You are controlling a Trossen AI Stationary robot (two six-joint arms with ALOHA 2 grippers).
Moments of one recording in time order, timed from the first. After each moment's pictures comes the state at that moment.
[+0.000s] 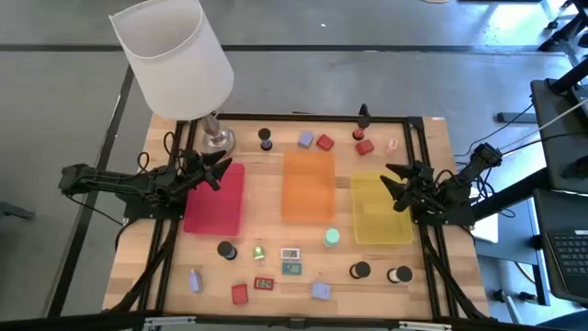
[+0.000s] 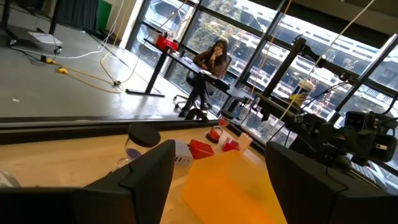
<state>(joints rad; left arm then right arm) -0.03 0.24 0.01 0.29 -0.71 -0.48 0.73 0.00 0.02 0.19 1.24 0.17</state>
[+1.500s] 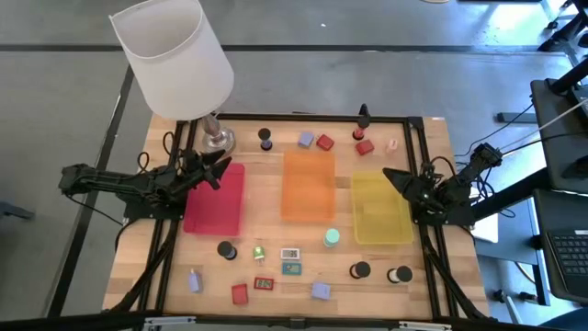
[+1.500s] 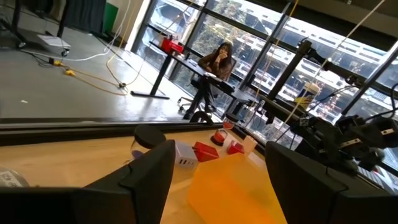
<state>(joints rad) -0.03 0.24 0.01 0.29 -0.74 -0.48 0.73 0.00 0.02 0.19 1.26 0.81</state>
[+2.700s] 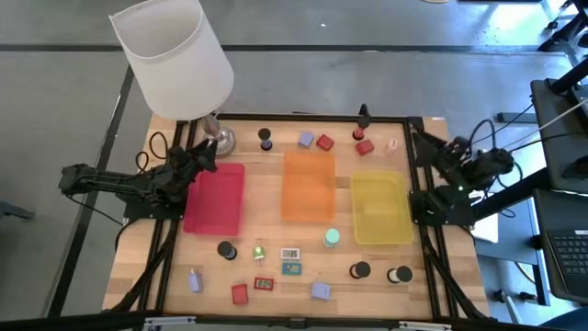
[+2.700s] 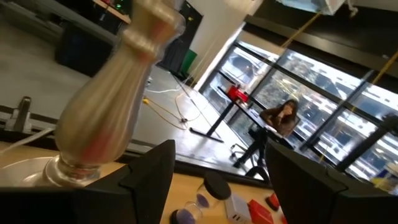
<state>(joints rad) -0.03 0.24 0.01 0.34 -1.13 -0.56 0.58 0.02 0.33 0.21 1.57 0.10</state>
